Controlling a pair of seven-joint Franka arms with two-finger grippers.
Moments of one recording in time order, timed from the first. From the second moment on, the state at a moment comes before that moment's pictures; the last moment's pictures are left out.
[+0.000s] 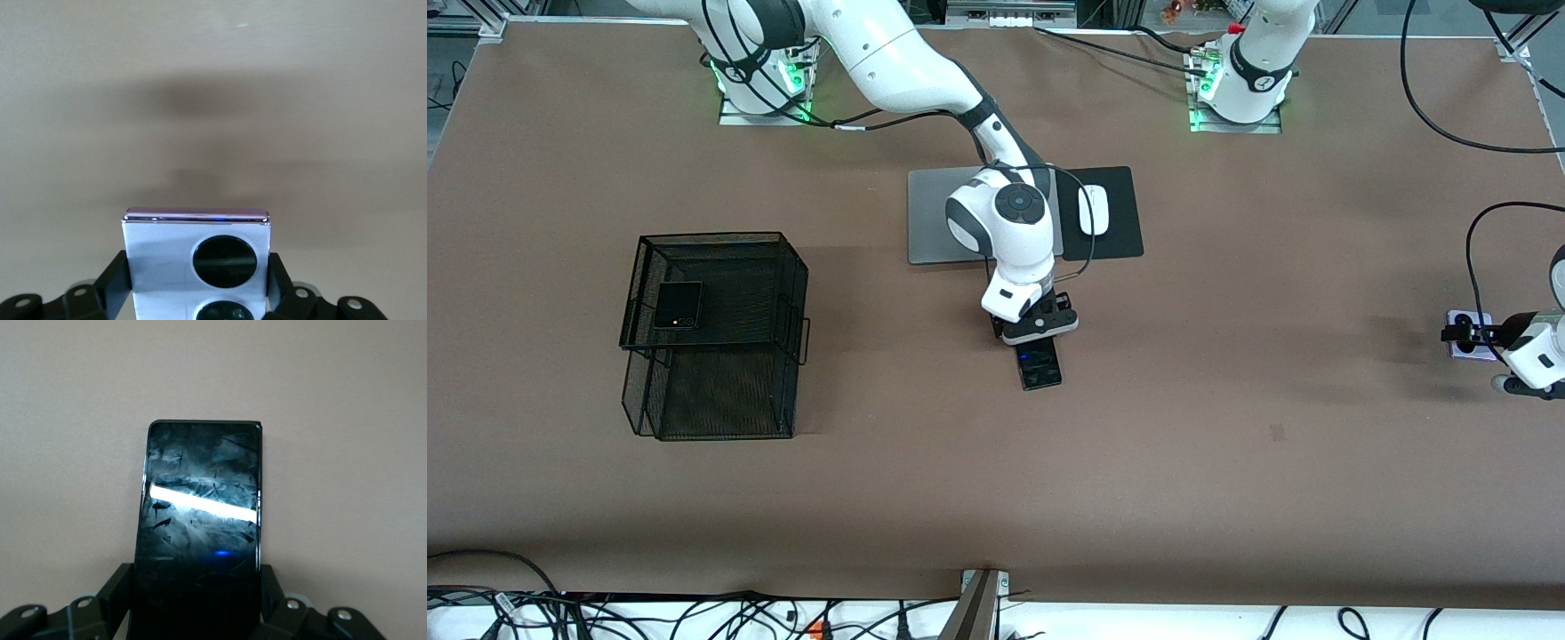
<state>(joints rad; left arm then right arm) 0.66 0.70 -0.33 -1.49 0.41 1.86 0.27 1.03 1.05 -0.30 -1.14 0.12 2.38 0.58</state>
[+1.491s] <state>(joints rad) -0.14 0.76 -0.46 -1.49 -0.06 2.07 -0.44 0.97 0.29 -0.74 -1.72 0.13 1.85 0.04</state>
